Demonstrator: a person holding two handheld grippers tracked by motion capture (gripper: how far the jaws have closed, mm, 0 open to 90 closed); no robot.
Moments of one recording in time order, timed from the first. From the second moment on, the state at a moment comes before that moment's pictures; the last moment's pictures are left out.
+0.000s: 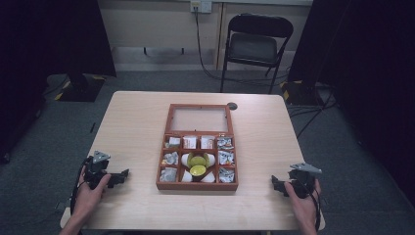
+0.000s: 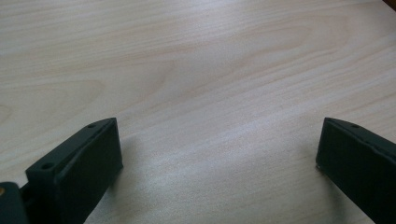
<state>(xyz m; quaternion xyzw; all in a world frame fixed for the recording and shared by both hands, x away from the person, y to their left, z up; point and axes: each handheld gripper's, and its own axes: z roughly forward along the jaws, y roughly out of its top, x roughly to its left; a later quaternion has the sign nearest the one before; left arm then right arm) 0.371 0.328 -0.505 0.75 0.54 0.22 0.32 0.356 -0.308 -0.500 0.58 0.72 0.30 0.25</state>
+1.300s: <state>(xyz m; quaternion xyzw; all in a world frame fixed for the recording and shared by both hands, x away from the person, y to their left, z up) 0.370 0.327 -0.505 0.75 0.54 0.22 0.32 0.352 -0.287 -0.483 0.55 0.73 0.35 0.21</state>
